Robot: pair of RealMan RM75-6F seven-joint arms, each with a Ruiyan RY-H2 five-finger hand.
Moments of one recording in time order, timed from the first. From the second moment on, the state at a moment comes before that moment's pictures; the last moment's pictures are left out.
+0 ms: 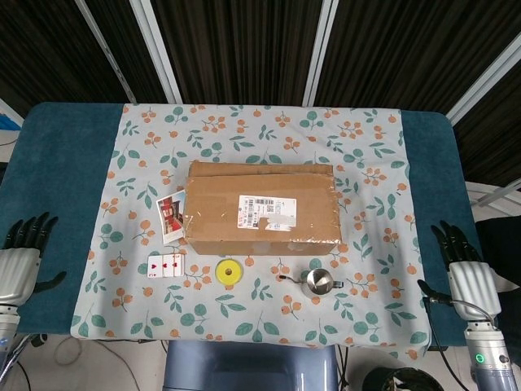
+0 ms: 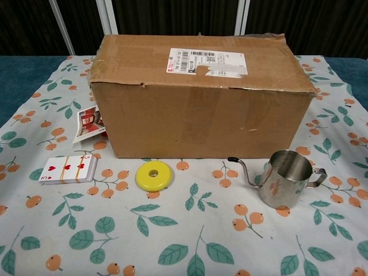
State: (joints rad) left arm -0.24 -1.15 0.05 -1.60 1.34 1.44 0.16; right arm 0.16 -1.22 0.02 -1.57 -1.47 1.55 -0.04
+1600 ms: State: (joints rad) left arm -0.22 -1.14 -0.02 -1.61 1.33 1.36 0.17; right arm 0.84 -1.16 0.43 -1.68 -0.78 0.89 -0.34
